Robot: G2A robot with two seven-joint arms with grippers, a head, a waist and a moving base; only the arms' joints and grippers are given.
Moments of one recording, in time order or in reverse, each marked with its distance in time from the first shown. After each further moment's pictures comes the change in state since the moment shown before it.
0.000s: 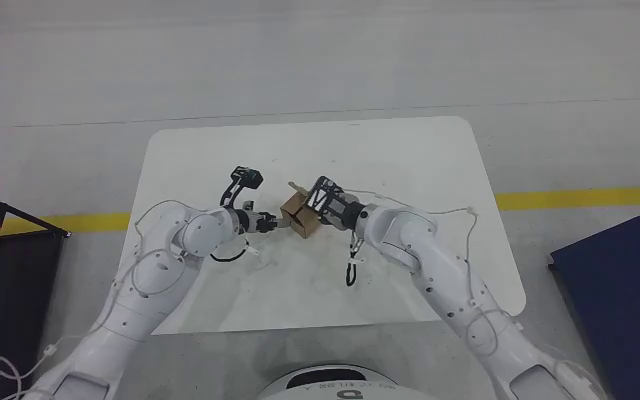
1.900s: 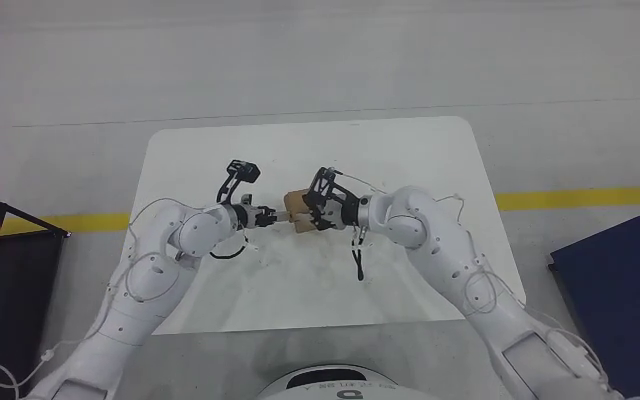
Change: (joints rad) left arm 0.019 -0.004 -0.039 -0.064 0.021 0.027 0.005; right arm 0.154 -0.004 -0.029 0.233 0.440 -0.220 0.095
